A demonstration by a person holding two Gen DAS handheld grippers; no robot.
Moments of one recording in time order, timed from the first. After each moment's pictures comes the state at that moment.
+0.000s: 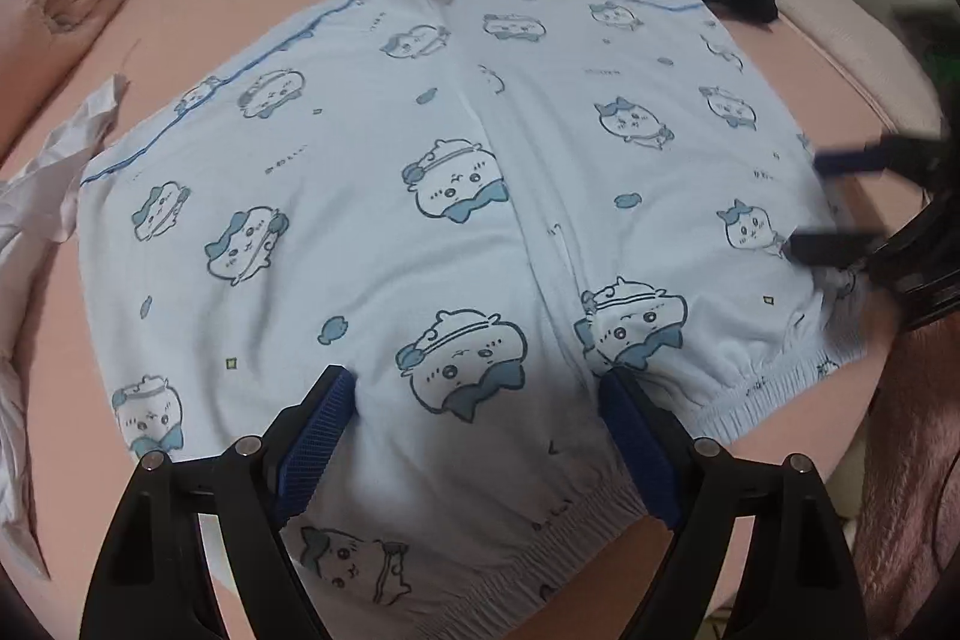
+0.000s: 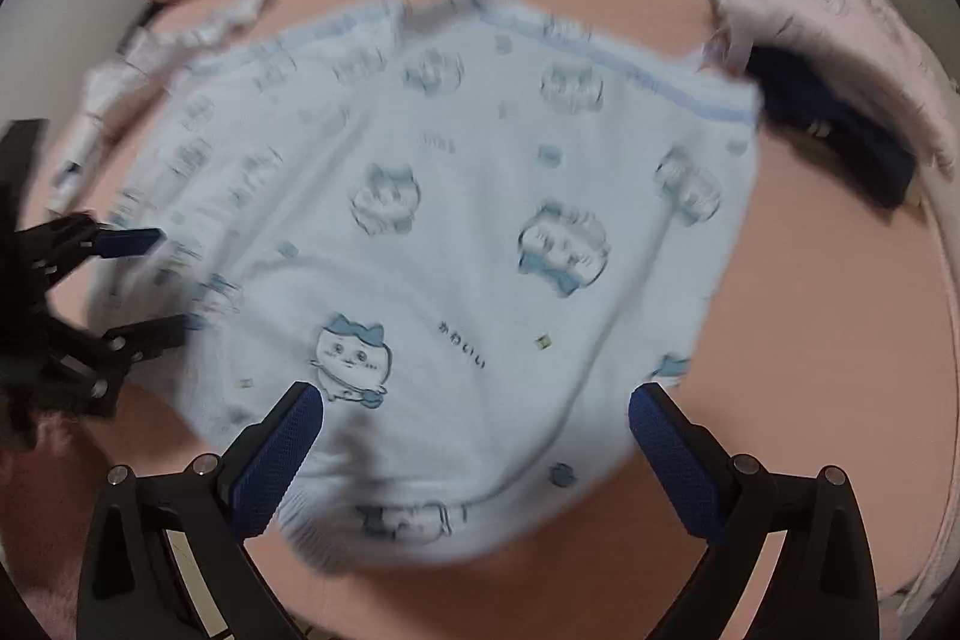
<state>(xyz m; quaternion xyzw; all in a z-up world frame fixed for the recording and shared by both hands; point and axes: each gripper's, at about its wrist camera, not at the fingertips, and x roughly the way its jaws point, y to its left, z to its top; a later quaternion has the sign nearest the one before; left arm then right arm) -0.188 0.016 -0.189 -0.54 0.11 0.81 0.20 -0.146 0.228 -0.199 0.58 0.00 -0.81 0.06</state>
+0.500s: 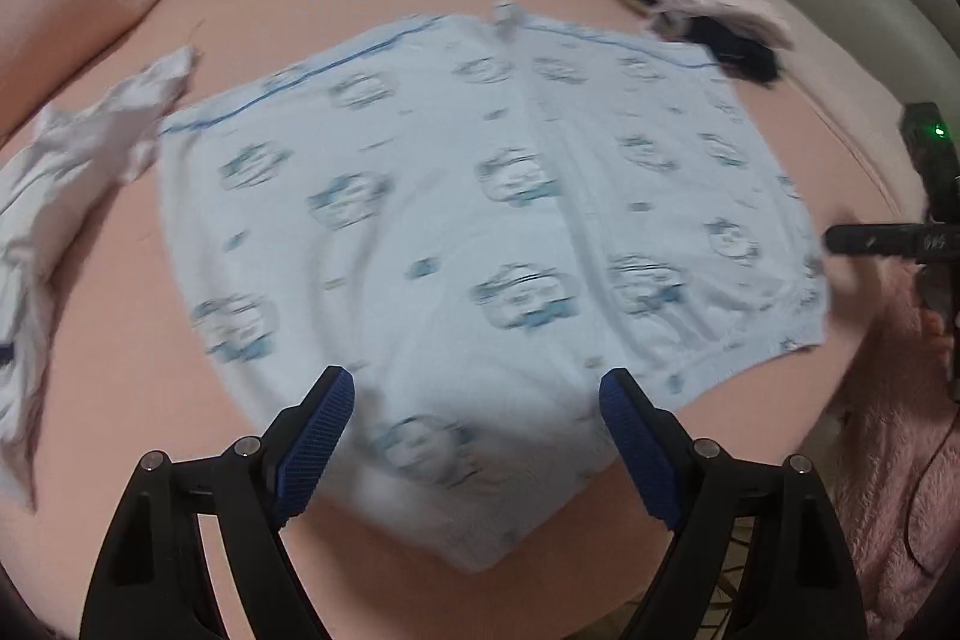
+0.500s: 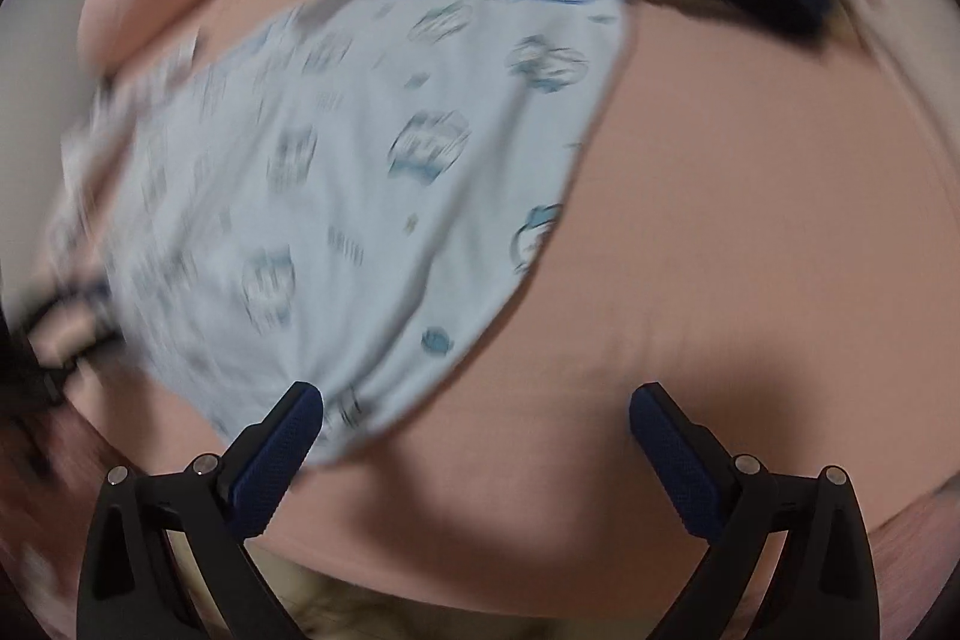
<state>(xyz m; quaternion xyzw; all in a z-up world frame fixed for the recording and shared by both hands) -0.150 -0.031 -0.158 -0.53 0.07 0.83 0.16 -0.113 0.320 -0.206 0.58 -0.17 -0.80 0.02</state>
